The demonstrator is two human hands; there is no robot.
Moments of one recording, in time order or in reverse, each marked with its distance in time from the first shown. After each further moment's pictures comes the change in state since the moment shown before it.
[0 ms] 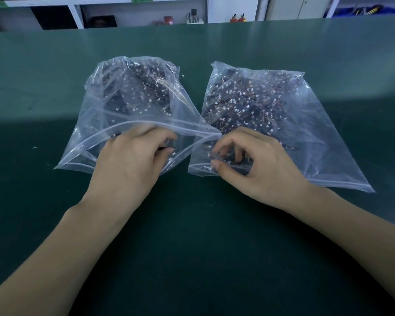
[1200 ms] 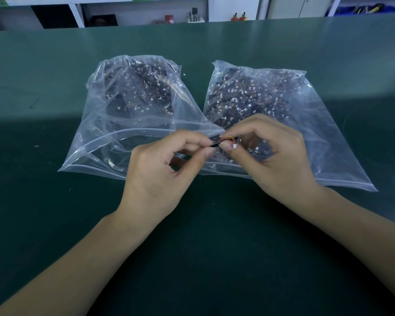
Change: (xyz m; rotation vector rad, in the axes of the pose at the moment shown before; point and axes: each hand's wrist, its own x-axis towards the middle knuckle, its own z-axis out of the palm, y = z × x) left_hand -0.010 0.044 0.017 -0.675 0.133 -0.045; right_hand 0.005 -0.006 -0.004 0.125 0.222 -0.144
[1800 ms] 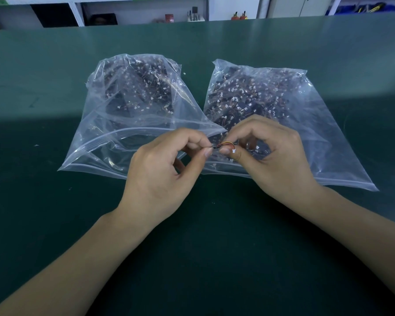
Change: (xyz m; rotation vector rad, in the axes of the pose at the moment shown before) left_hand 0.000 -0.002 -0.003 0.131 -0.049 0.048; right_hand -0.001 0.002 0.001 0.035 -0.049 0.069
